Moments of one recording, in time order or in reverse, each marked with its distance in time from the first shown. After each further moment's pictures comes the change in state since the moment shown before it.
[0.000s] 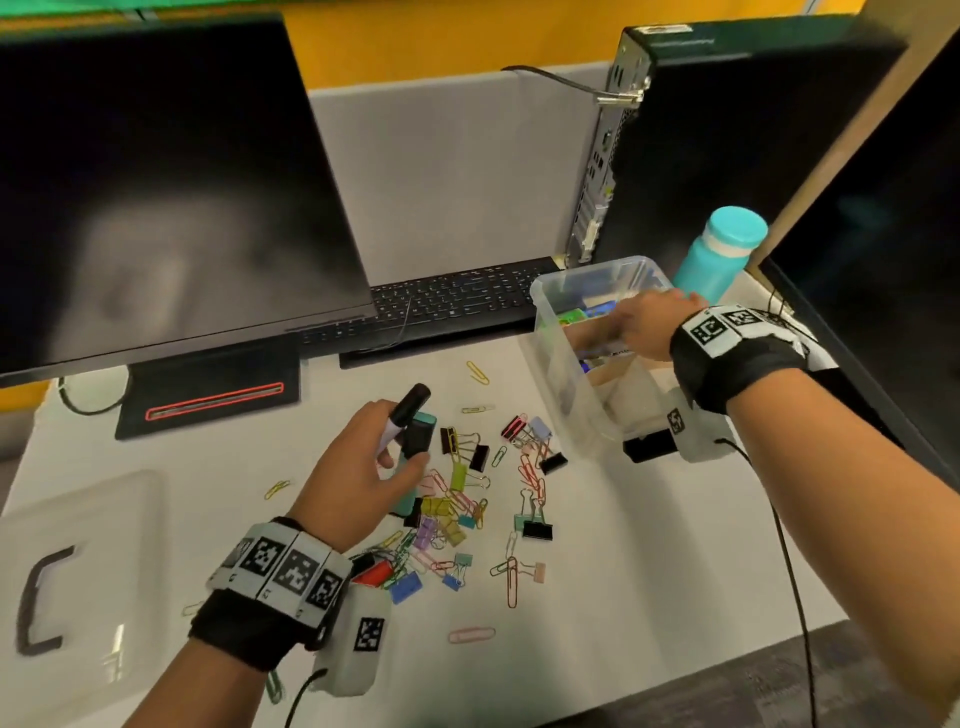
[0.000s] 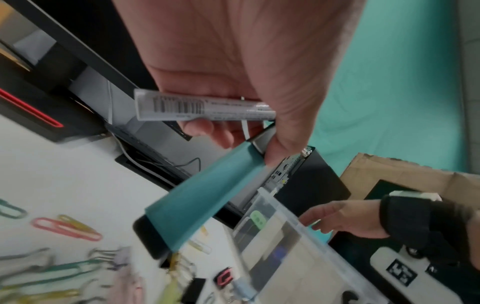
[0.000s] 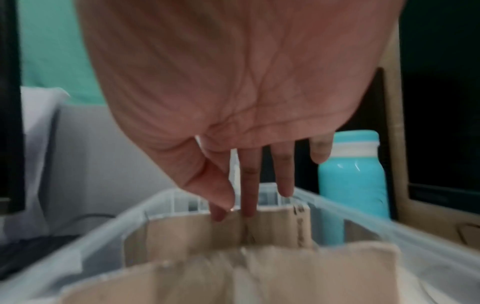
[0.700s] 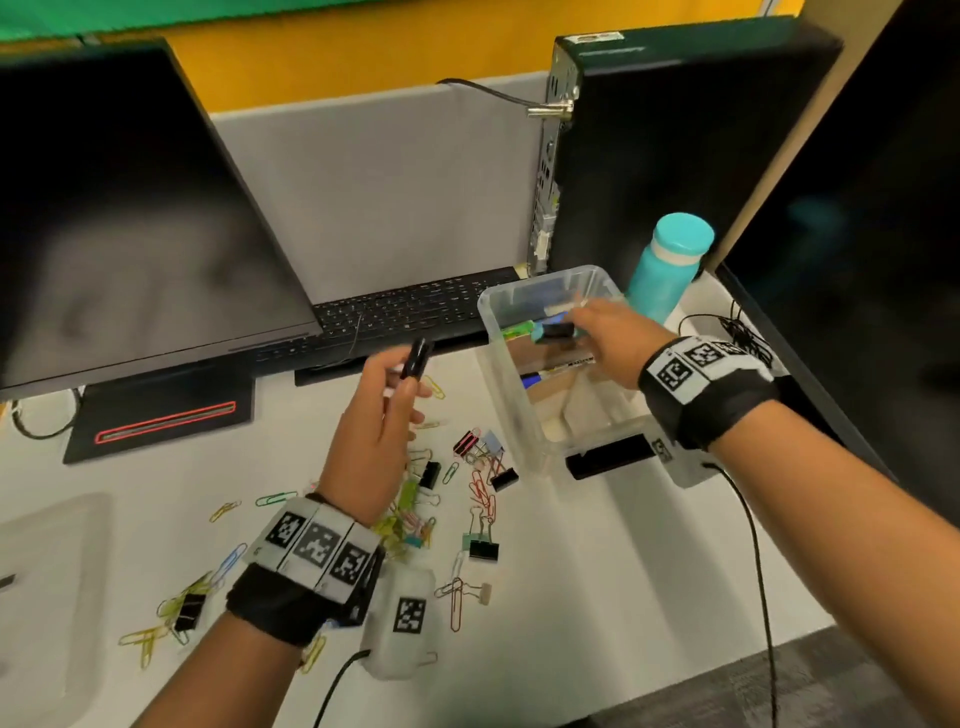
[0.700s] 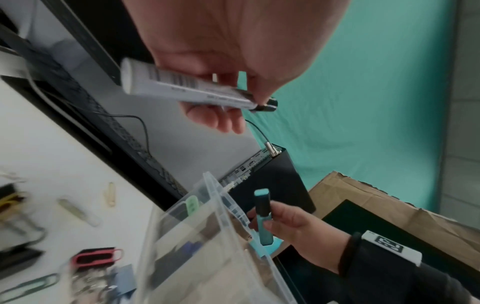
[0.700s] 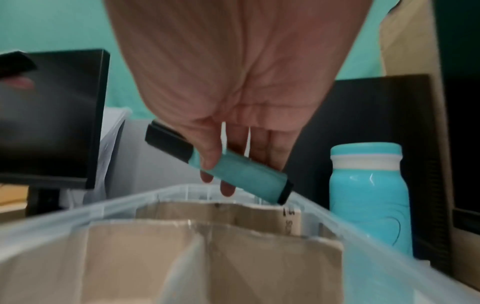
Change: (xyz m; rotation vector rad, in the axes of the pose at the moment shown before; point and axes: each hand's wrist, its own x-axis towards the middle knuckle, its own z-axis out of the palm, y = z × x) left_hand 0.042 0.076 0.042 -0.360 0.202 0.036; right_hand -0.002 0.038 0.015 0.149 0.121 -0.286
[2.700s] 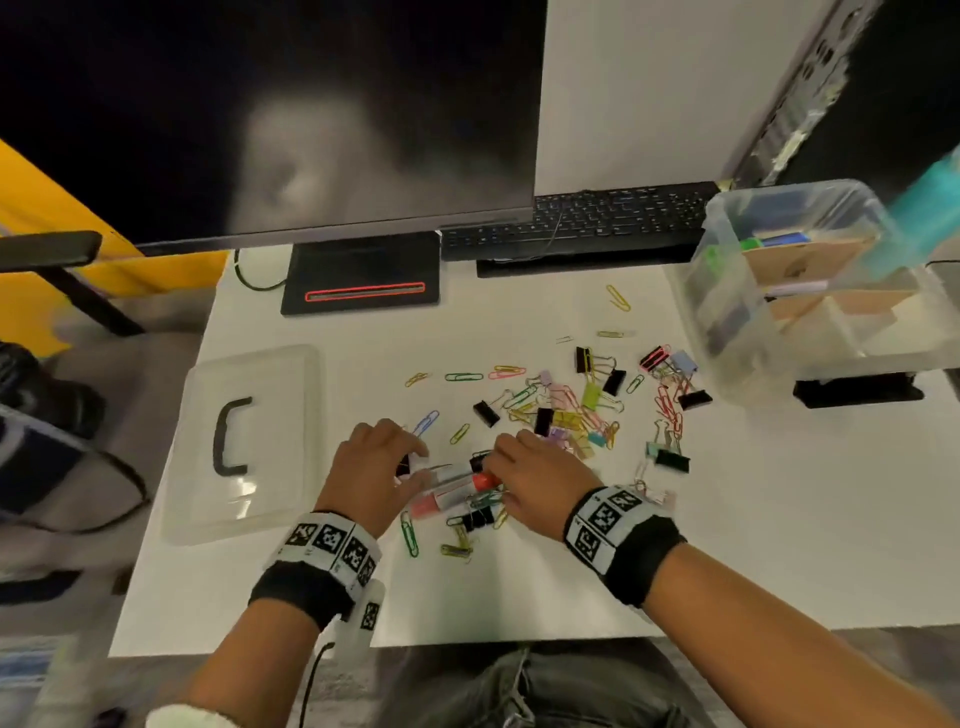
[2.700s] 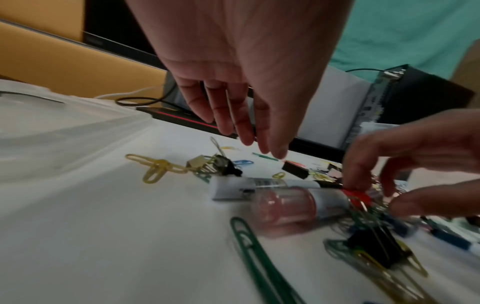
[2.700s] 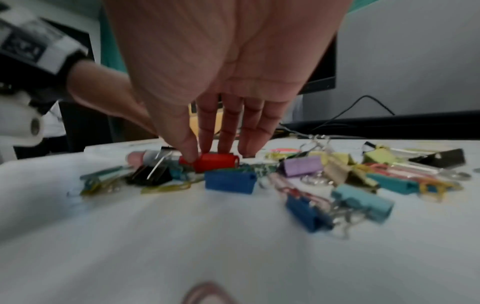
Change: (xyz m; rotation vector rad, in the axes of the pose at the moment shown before) left_hand -0.147 -0.184 -0.158 0.778 -0.197 -0.166; right_hand -0.072 -0.272 0.202 0.012 -0.093 -0.590
